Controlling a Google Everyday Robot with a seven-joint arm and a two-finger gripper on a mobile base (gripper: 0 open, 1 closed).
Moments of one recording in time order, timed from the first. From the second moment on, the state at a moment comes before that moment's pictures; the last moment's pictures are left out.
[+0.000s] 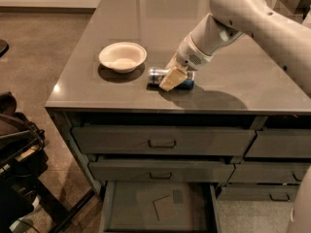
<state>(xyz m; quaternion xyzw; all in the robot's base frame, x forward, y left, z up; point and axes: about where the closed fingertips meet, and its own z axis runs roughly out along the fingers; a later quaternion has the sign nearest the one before) 0.630 -0.057 0.837 -0.60 0.74 0.17 0.24</state>
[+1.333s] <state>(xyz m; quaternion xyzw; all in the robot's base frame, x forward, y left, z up) 0.459 -0.053 0.857 -0.41 0.78 0.26 0.40</state>
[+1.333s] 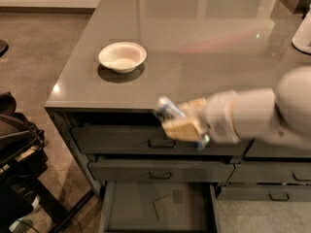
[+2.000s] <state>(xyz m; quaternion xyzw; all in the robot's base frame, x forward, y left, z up) 0.441 -0.103 0.796 -0.33 0.82 0.28 0.37</state>
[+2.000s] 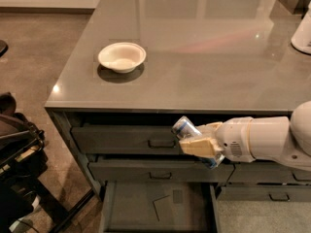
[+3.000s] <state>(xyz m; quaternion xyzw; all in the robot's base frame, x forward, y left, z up) 0.430 -0.107 0.634 -0.21 0.85 0.35 0.33</state>
